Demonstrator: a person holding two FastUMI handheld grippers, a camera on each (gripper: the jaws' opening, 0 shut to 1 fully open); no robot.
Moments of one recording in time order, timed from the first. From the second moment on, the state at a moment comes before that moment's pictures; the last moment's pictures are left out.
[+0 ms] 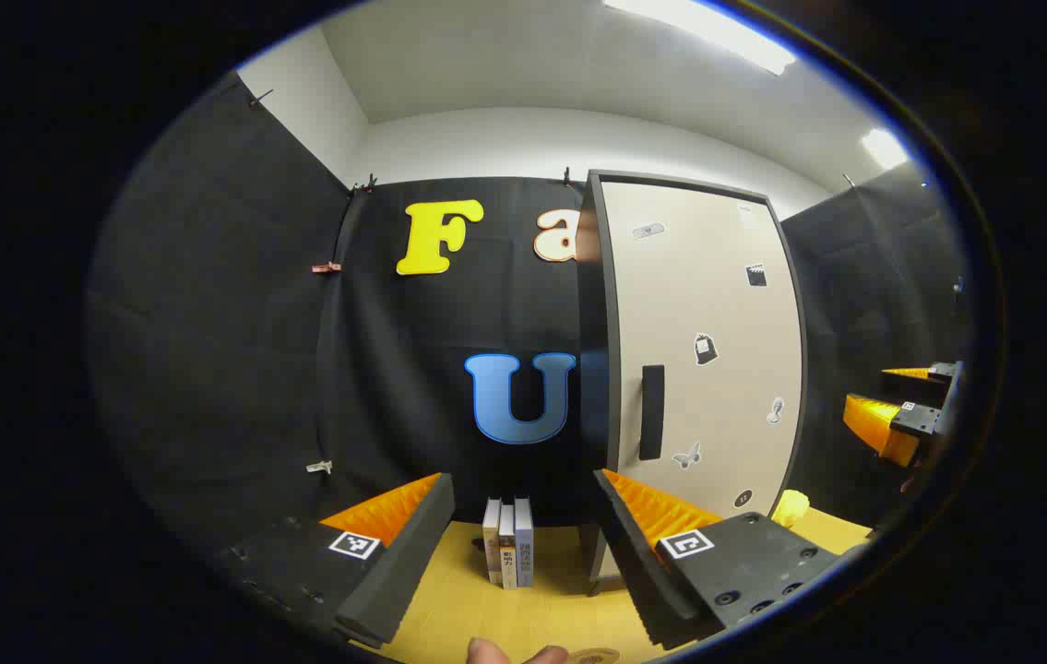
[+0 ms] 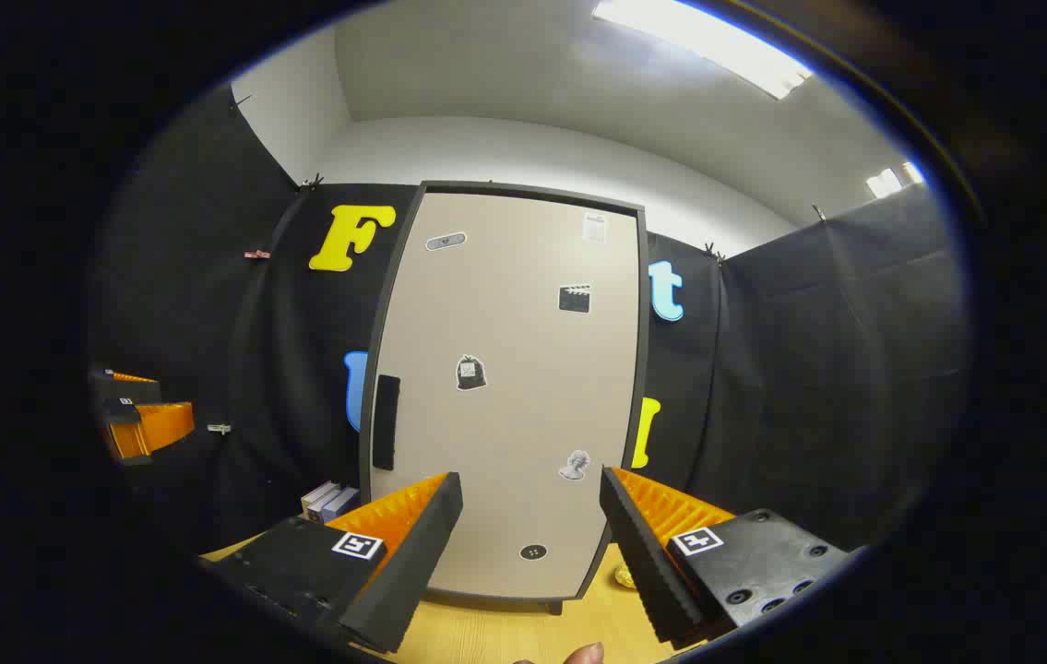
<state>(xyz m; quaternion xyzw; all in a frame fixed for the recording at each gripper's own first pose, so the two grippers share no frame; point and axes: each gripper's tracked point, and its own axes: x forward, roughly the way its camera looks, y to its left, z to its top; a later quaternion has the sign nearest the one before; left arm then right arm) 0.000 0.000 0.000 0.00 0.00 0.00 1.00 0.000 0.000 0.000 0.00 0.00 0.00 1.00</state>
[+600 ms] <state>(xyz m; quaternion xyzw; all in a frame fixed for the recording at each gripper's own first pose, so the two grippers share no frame) 0.000 -0.002 -0.009 0.01 0.01 0.00 1.00 -0.005 0.001 0.002 0.00 -0.01 -0.01 1.00</state>
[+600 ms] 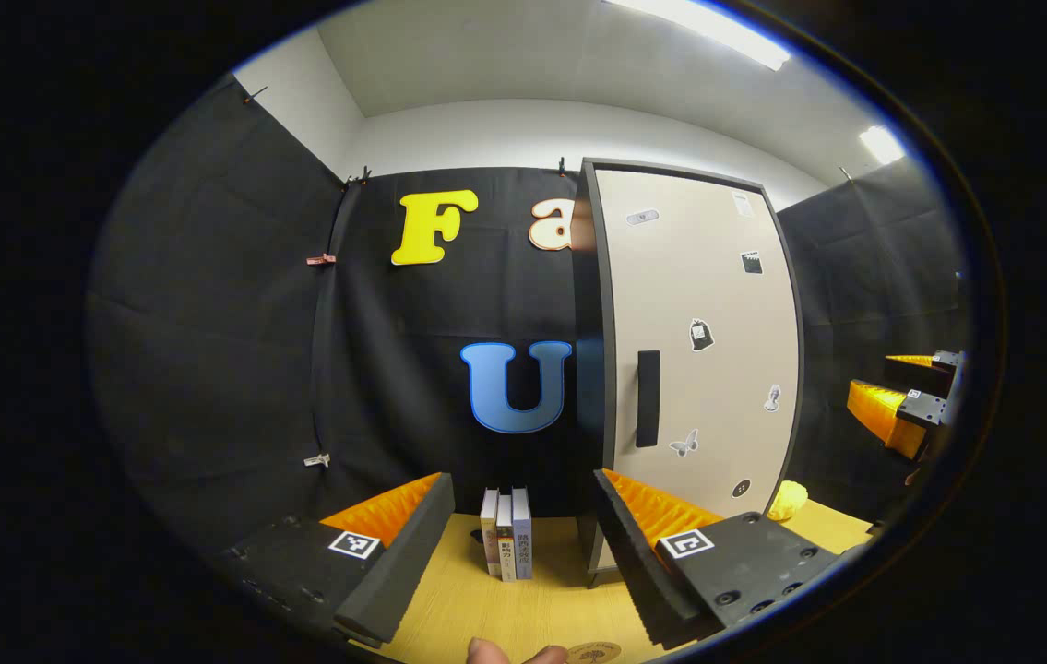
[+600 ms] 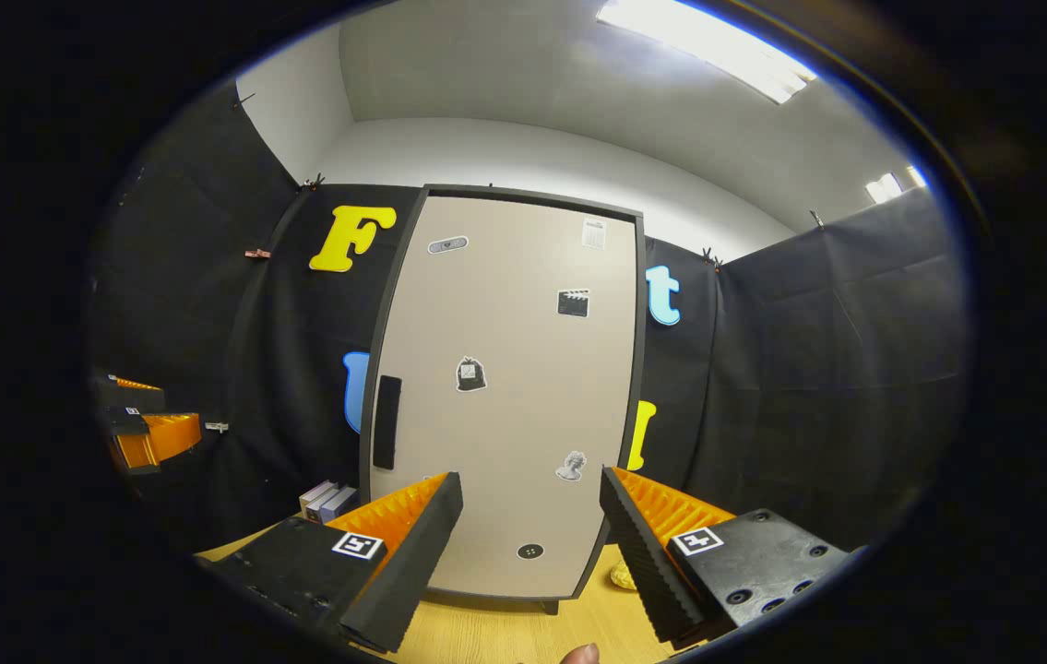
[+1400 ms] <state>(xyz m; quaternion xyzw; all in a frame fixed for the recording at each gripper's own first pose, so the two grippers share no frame) 0.006 0.021 -0.026 0.01 0.03 0.02 1.00 0.086 0.118 0.000 0.01 0.00 0.08 1.00</state>
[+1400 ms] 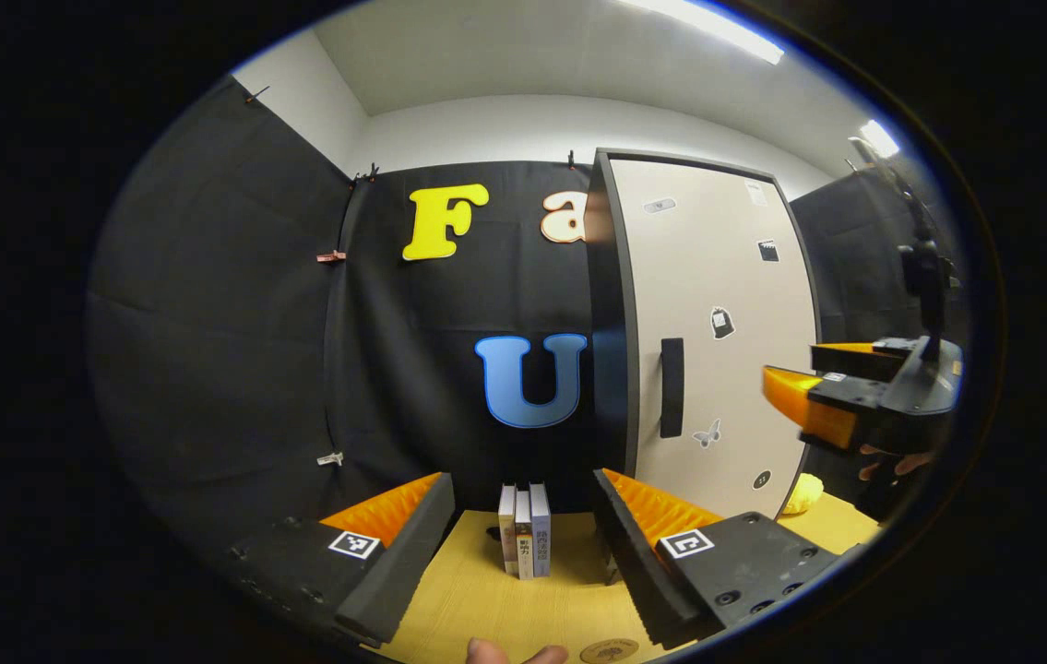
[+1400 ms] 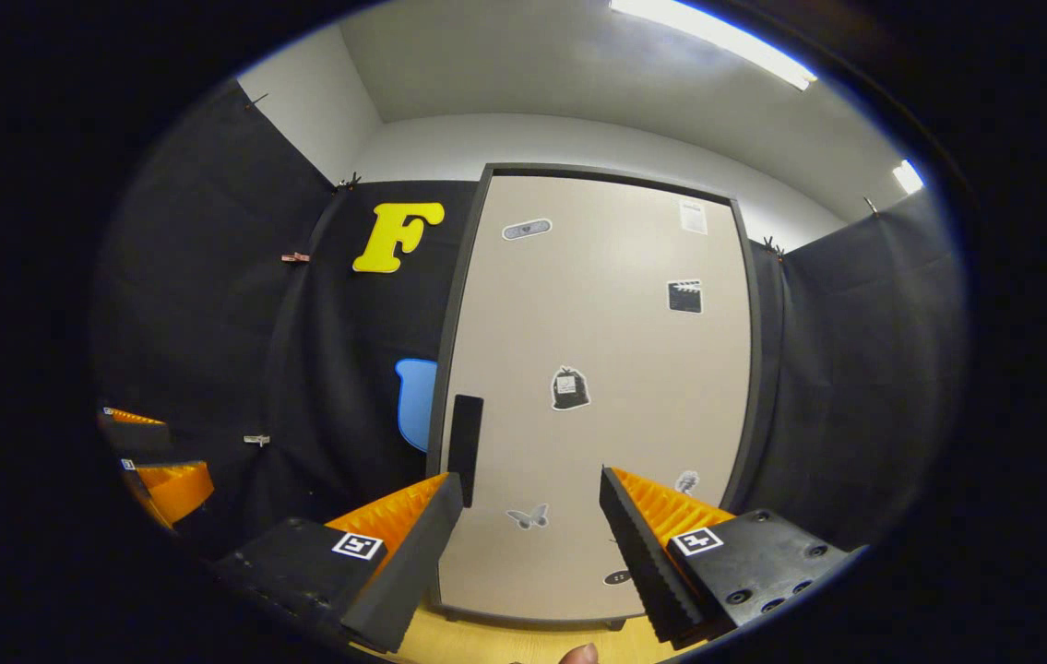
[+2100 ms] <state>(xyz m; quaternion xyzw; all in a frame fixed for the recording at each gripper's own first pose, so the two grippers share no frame) 0.014 0.048 -0.048 -0.01 0.04 0.02 1.00 0.213 0.177 -0.060 0.11 0.08 0.04 0.99</state>
